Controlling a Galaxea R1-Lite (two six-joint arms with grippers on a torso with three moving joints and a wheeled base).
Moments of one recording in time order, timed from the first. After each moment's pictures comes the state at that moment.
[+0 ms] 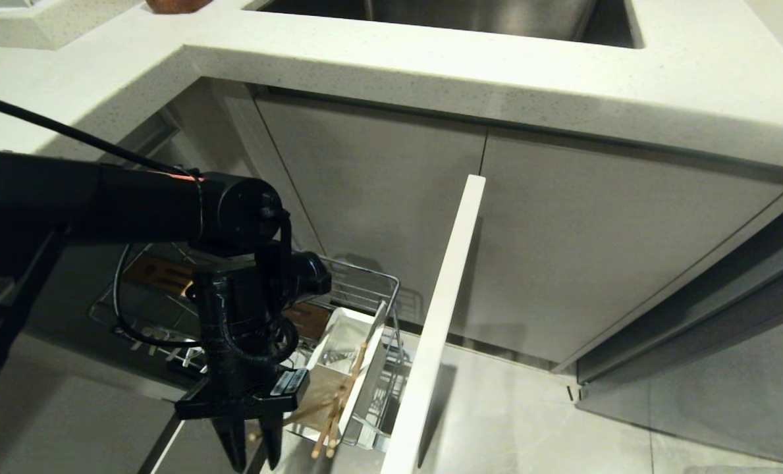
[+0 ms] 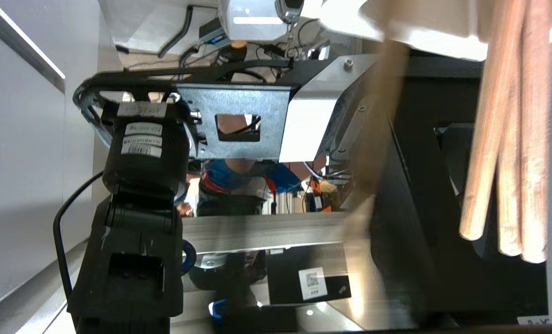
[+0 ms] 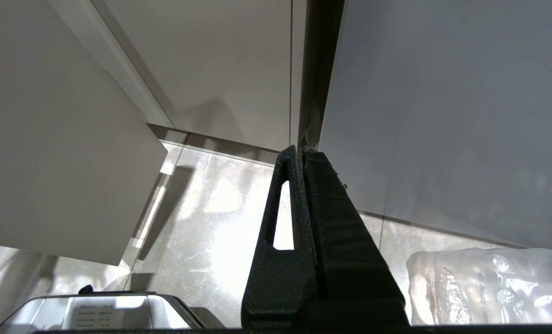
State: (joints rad) left arm -0.48 2.03 -1.65 1.49 -0.18 -0.48; right arm 0.00 0.00 0.00 0.00 -0.02 0.03
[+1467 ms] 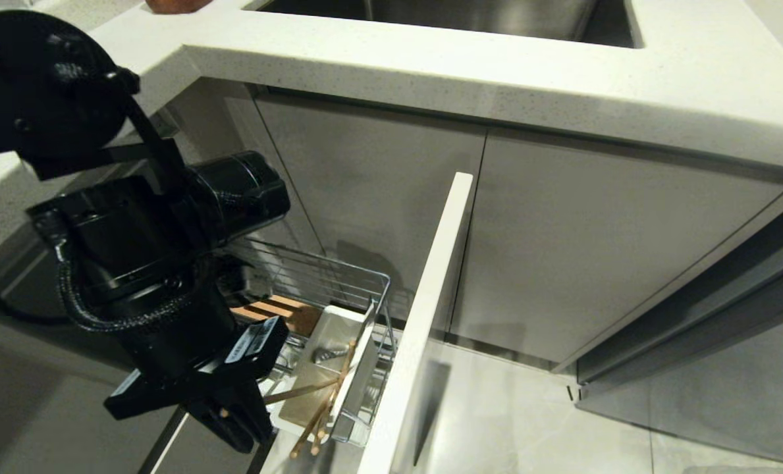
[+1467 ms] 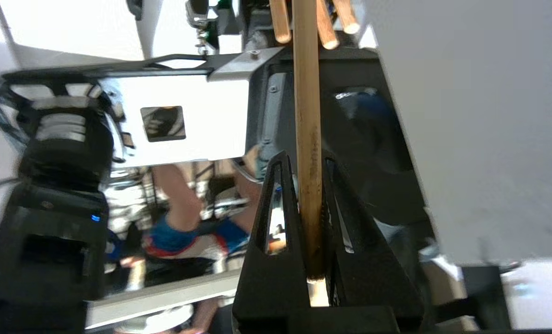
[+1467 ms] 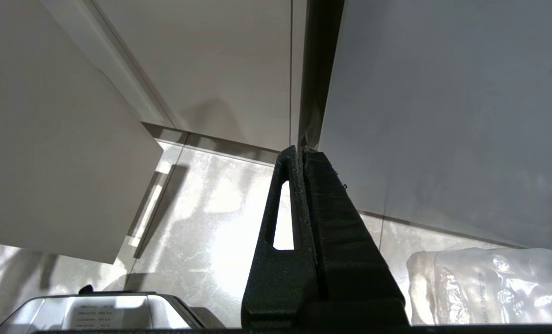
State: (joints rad) left arm -0.62 1.75 -1.78 1.52 -0.26 -0.71; right arm 0.00 0.00 0.00 0.00 -0.02 0.03
